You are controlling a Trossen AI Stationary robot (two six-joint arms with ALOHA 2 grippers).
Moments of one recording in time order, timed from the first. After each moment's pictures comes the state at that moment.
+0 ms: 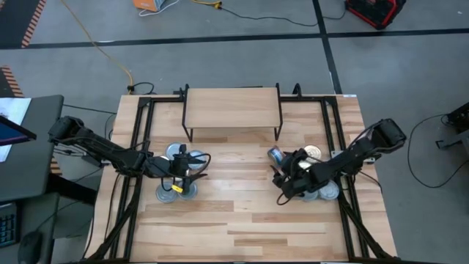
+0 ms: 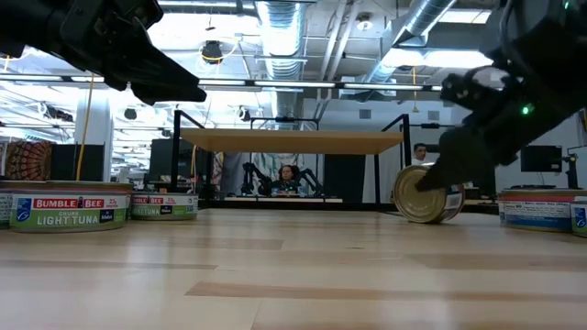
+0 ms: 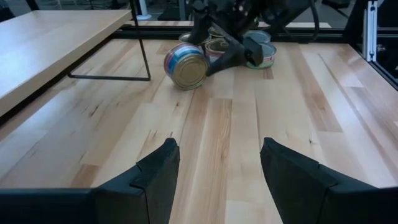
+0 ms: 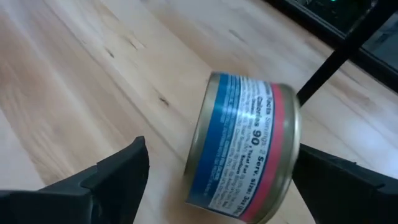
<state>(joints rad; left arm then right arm) -0.32 1.03 0.39 0.35 -0.48 -0.13 0.41 1.51 0.55 -0.22 0.98 0.85</state>
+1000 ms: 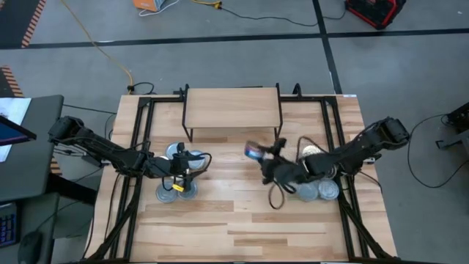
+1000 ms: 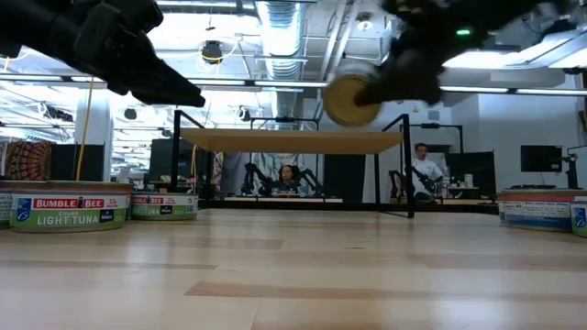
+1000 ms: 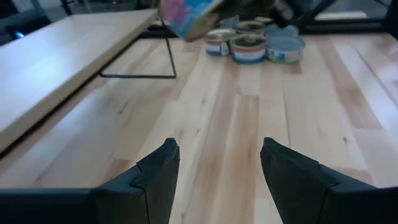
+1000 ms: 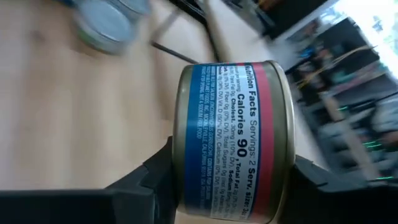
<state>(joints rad) -0.32 1.03 0.39 0.33 -0.58 -0.10 0.27 1.45 0.82 0.06 0.93 -0.37</state>
